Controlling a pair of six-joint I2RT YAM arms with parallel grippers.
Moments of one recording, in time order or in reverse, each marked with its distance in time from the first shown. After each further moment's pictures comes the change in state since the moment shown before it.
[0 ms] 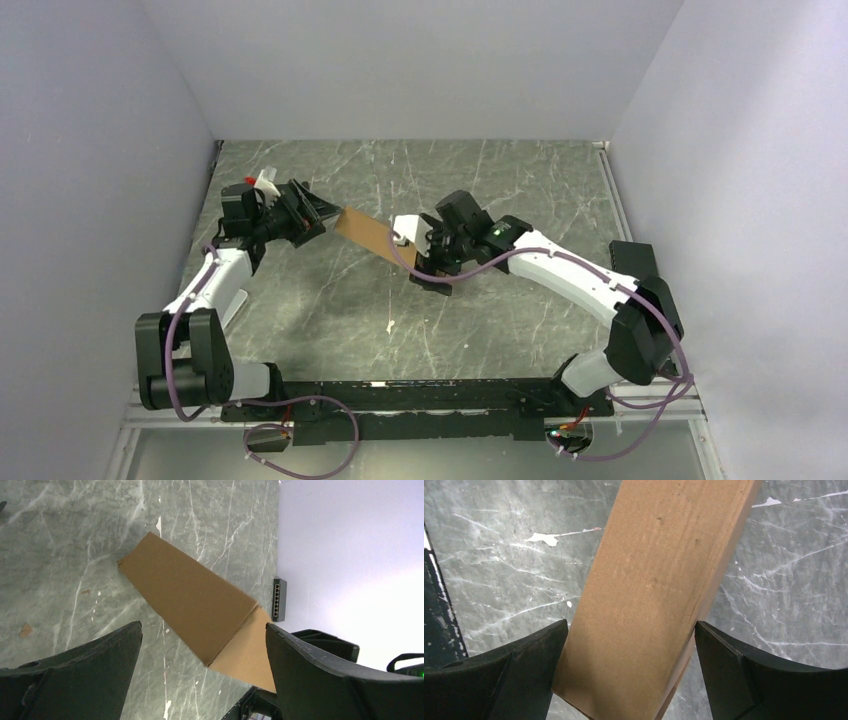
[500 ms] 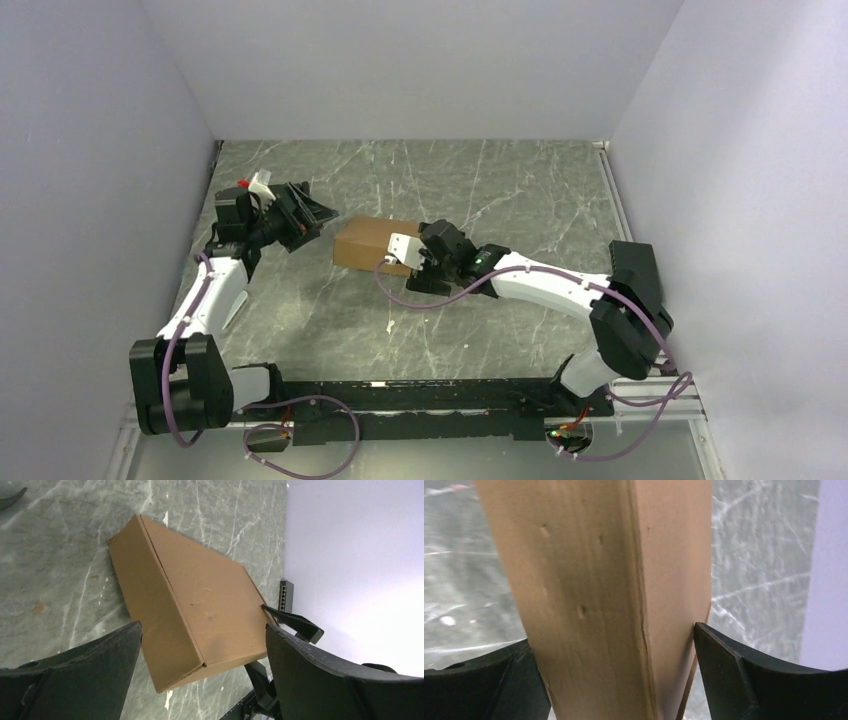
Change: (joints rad) left arm 0.005 -0.112 -0.007 -0.115 -0.041 0.027; right arm 0.121 0.024 -0.214 0.300 0.469 -0.055
